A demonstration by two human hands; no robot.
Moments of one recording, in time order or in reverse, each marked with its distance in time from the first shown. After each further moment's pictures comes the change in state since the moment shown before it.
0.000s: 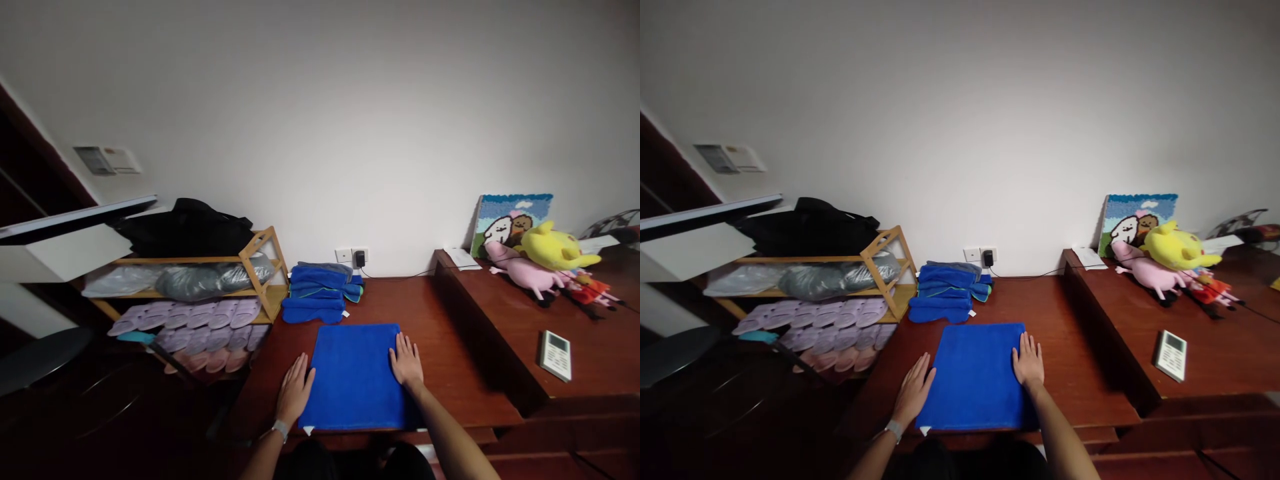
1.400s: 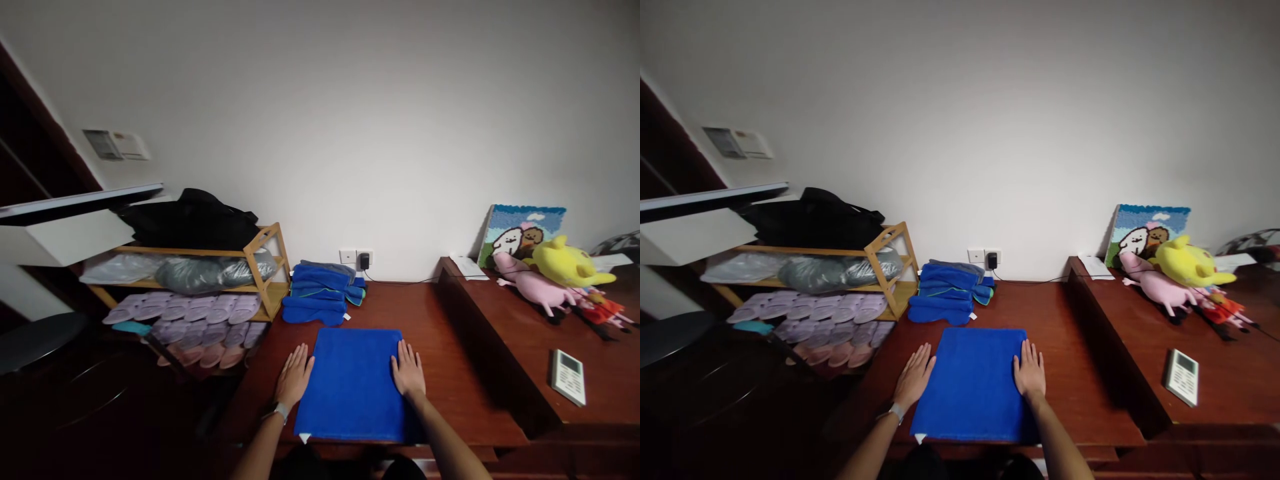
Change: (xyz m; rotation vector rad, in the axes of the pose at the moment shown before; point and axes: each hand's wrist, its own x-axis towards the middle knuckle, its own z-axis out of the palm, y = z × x) left_hand 0.040 -0.018 0.020 0.037 -0.024 -0.014; right_hand 0.000 0.000 0.001 -0.038 0.004 0.004
